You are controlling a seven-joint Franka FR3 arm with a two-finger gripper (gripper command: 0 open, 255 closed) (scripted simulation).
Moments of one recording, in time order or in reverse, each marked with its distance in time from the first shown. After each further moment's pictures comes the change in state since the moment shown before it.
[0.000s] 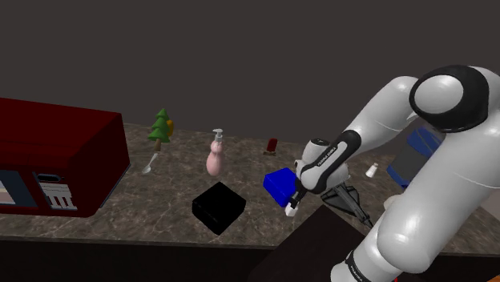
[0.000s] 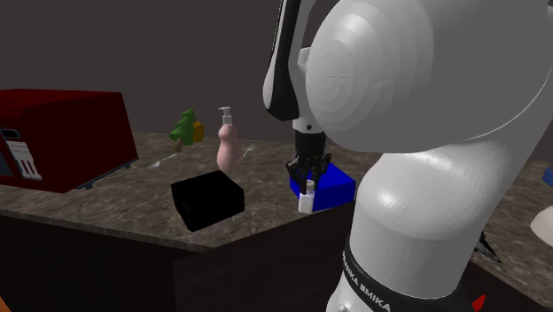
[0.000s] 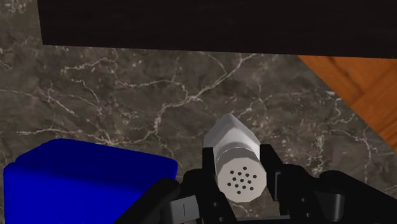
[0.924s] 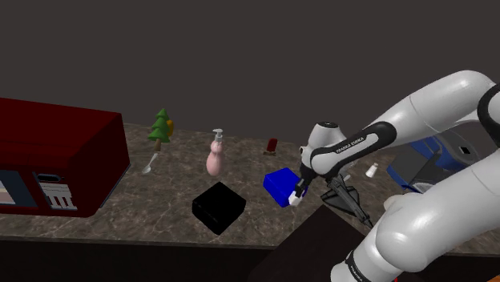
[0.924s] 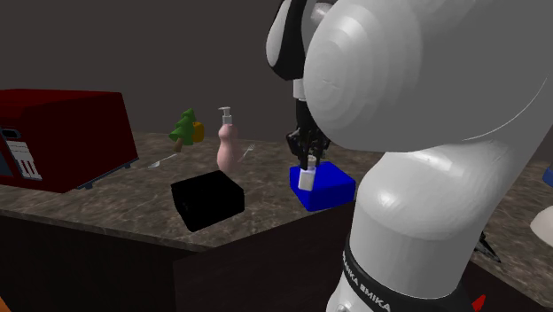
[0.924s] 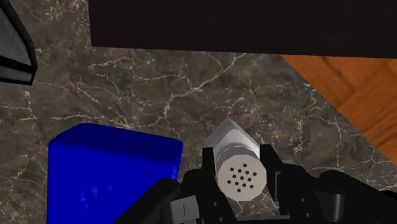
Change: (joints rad) arm -0.042 -0.298 0.014 0.002 -0.129 -0.295 0.085
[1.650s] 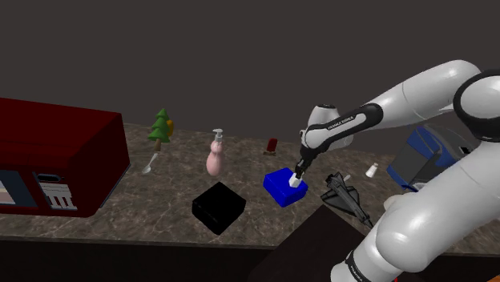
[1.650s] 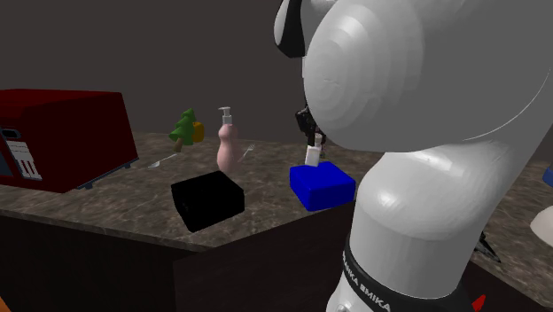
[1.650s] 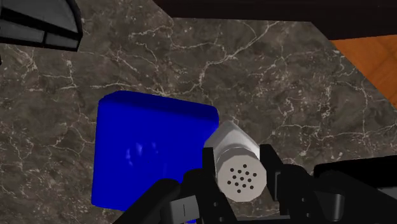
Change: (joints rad) arm 0.007 0.095 -0.070 0.233 0.067 -0.130 -0.136
